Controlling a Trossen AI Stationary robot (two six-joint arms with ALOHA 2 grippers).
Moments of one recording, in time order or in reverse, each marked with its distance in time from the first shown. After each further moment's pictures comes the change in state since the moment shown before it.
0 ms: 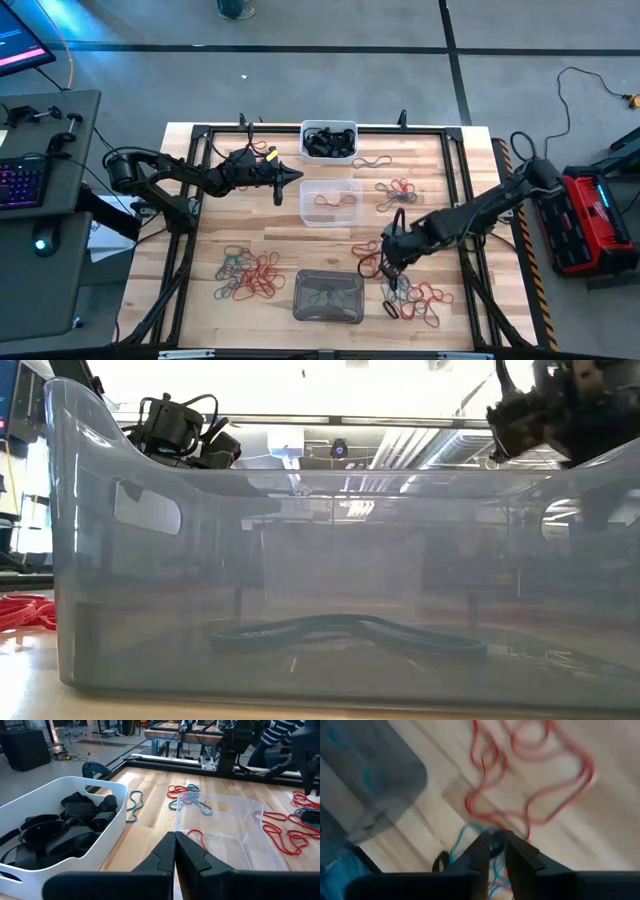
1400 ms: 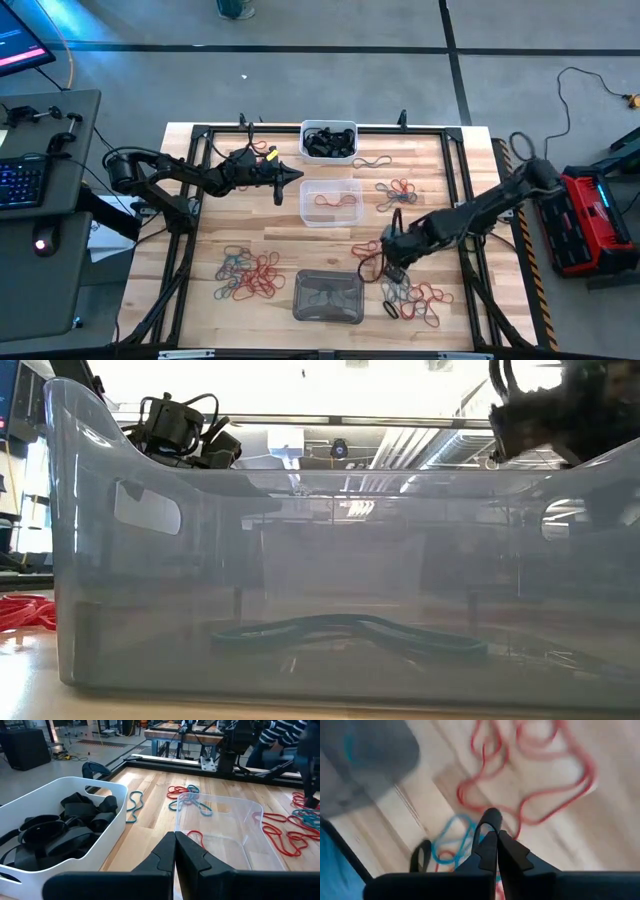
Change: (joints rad) left arm 0.000 0.000 0.005 -0.004 0.000 -0.007; right arm -0.010 -0.001 0.000 -0.022 0.011 -0.197
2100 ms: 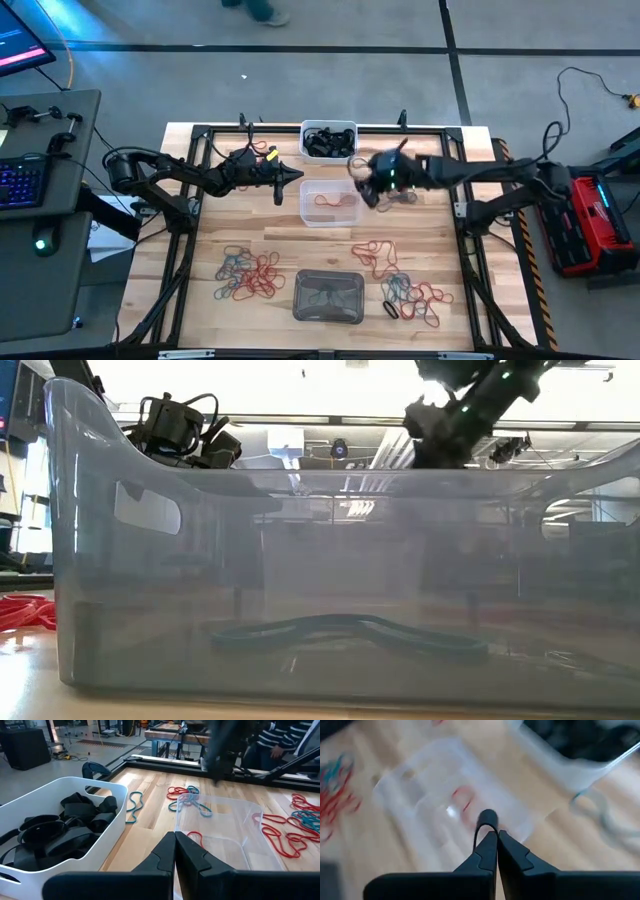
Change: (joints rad) left arm 0.000 0.000 0.000 0.003 0.000 -0.008; right arm -0.615 -0.101 0.000 0.357 0.168 -0.635
